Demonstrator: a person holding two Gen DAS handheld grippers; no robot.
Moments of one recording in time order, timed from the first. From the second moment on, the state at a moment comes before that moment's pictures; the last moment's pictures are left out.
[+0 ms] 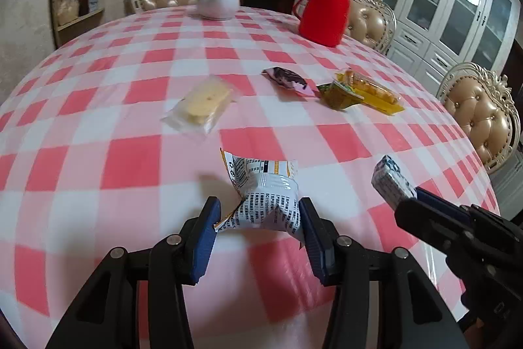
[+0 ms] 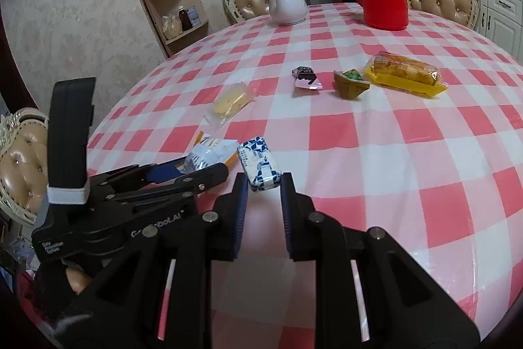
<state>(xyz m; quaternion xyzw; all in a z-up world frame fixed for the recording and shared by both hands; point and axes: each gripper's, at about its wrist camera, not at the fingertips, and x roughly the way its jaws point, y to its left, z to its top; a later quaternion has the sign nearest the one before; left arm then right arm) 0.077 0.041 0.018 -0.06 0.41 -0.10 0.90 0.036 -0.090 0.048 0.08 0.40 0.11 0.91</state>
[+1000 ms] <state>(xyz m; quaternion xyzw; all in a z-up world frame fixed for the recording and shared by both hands) -0.071 0.135 0.036 -0.16 0.33 0.04 0.93 0.005 -0.009 0.048 0.08 0.41 0.28 0.87</state>
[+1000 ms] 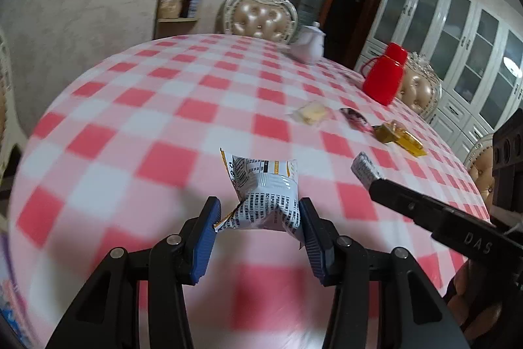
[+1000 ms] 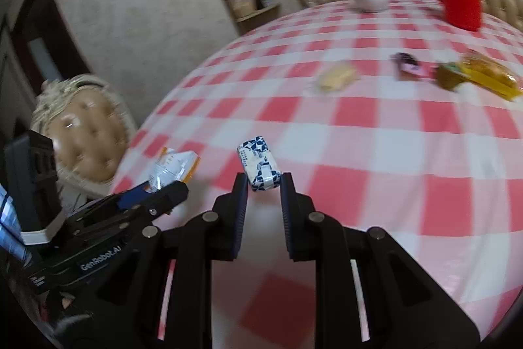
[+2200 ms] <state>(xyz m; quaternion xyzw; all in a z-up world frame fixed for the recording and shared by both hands) -0.317 0.332 0.030 -0.16 0.38 0.30 0.86 -0.200 0.233 0.030 -0.12 0.40 0.66 0.63</state>
